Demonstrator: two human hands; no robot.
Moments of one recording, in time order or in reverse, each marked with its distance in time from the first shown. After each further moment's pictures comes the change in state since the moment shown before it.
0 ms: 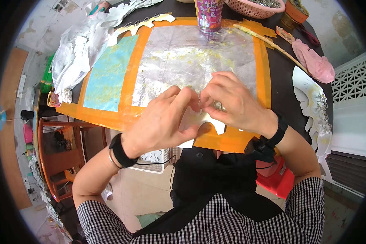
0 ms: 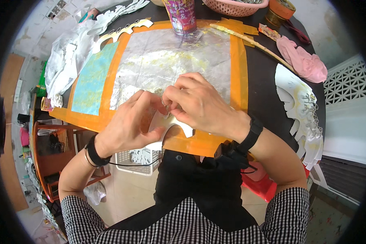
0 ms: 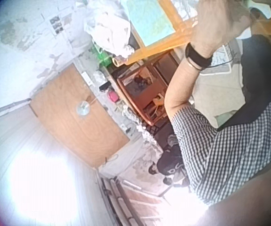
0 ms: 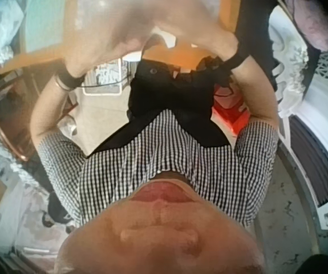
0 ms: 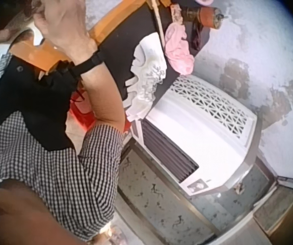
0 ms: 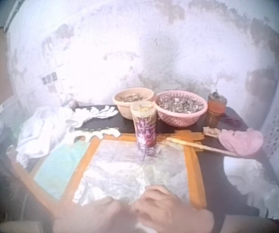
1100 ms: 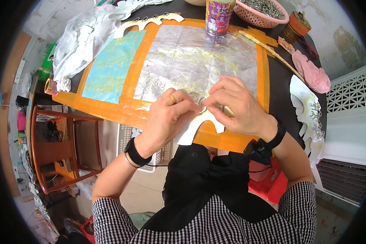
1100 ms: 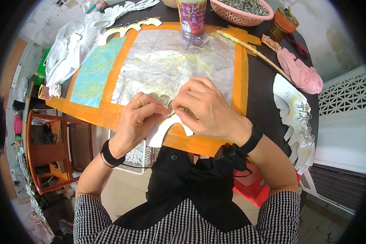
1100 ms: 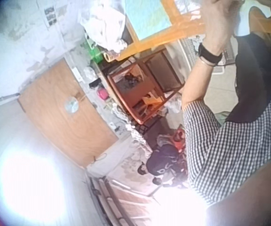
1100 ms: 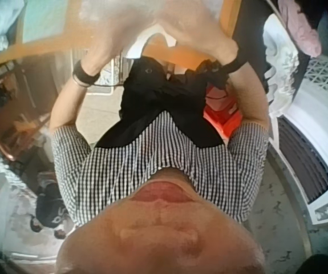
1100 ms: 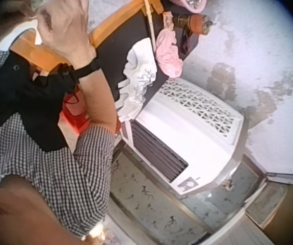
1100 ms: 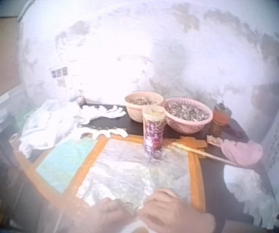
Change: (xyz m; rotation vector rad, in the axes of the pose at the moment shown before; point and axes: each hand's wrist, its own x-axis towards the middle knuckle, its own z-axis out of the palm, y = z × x) left_hand -0.024 -0.023 0.047 0.040 0.379 -0.081; right_hand -0.003 -0.009 -0.009 -0.019 -0.064 -0.008
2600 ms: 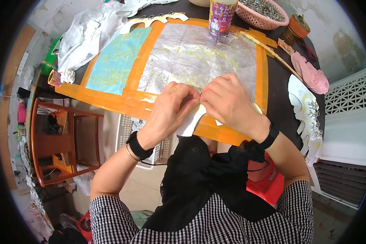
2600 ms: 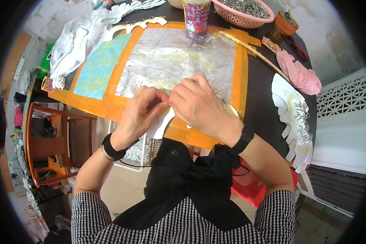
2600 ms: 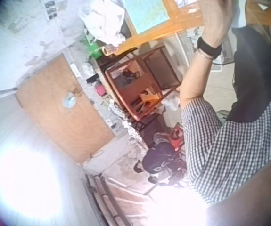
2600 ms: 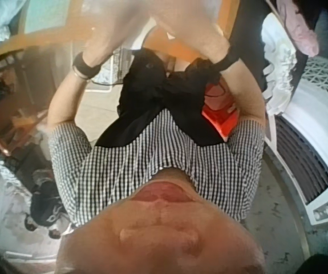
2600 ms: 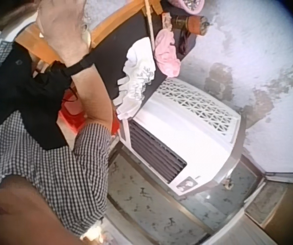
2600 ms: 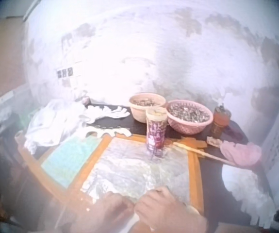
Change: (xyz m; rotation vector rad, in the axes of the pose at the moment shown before) left_hand 0.002 0.015 -0.006 -0.114 -0.098 -0.255; right_hand 0.004 -0.010 0.017 -0.290 -0.023 -0.109
